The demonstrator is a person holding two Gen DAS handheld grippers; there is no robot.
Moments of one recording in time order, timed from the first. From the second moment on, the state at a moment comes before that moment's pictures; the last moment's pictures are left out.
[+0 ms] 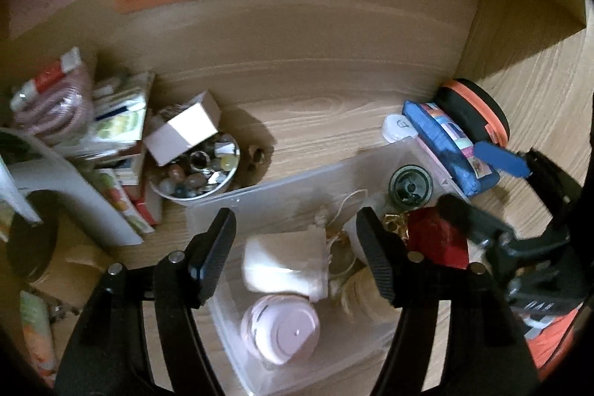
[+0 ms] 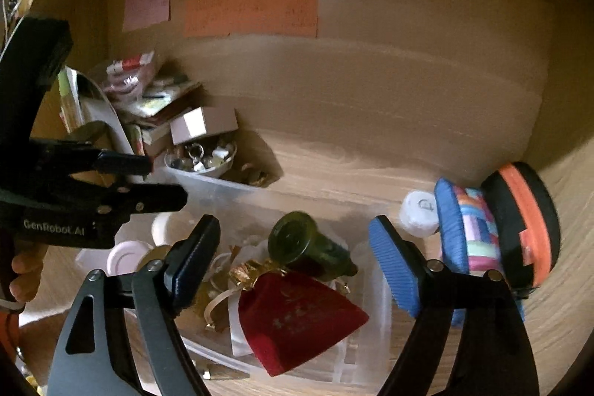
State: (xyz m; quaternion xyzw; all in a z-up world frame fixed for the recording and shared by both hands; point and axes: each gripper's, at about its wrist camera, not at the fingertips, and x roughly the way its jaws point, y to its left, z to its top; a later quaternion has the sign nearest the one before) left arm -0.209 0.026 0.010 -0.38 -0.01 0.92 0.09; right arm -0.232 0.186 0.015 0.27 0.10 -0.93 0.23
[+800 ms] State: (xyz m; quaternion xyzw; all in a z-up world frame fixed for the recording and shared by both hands) left arm -0.092 0.012 0.013 -0.31 0.07 0.95 0.04; right arm -0.129 0.192 0.040 0.26 0.09 -0.93 0.24
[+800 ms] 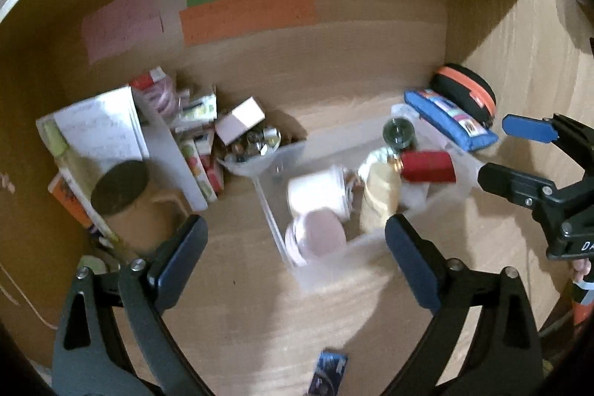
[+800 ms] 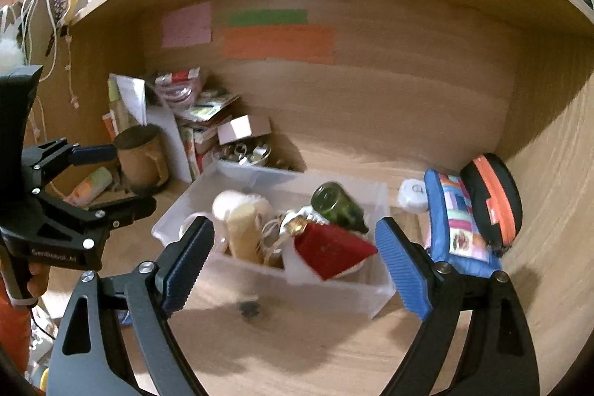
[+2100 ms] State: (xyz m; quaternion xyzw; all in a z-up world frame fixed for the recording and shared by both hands) left arm -0.030 -0.013 -0.104 -0.42 0.03 0.90 0.07; right arm -0.143 0.151 -0.077 0.41 0.11 -0.87 0.27
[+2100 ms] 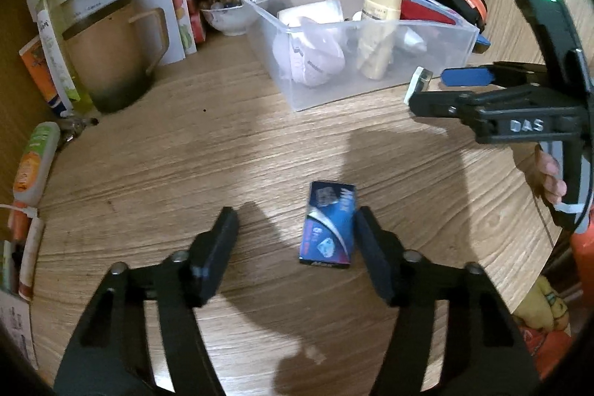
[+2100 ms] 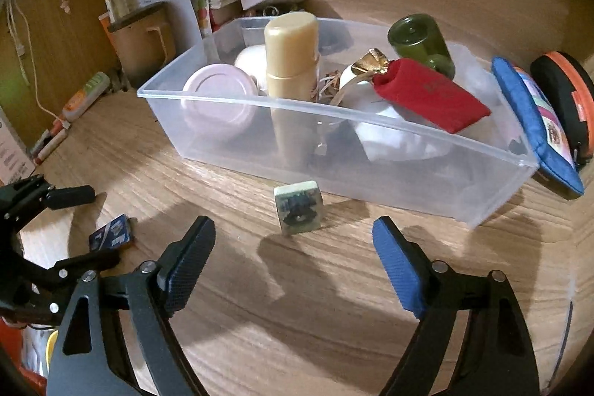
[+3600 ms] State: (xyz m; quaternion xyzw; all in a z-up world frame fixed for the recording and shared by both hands) left arm -0.072 -0.020 -0.020 -0.35 -0.03 0.93 0.08; right arm -0.128 0.215 -0.021 0.34 0.05 -0.89 0.29
